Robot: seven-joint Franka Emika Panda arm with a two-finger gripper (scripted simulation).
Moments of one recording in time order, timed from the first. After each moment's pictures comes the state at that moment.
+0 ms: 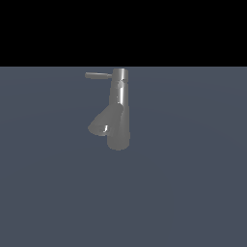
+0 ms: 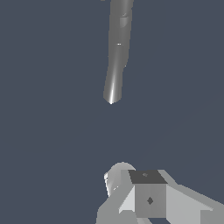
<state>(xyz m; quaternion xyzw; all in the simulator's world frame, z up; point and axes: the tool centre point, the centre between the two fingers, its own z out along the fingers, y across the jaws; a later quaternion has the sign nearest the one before) -0.260 0.012 0.483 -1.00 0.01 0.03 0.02</state>
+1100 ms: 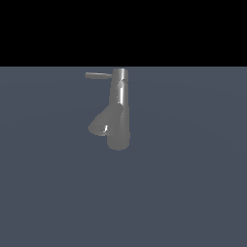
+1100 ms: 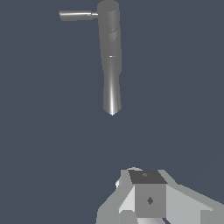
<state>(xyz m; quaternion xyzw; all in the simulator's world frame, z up) -0.231 0.021 0.487 -1.00 0.08 0.02 0.02</state>
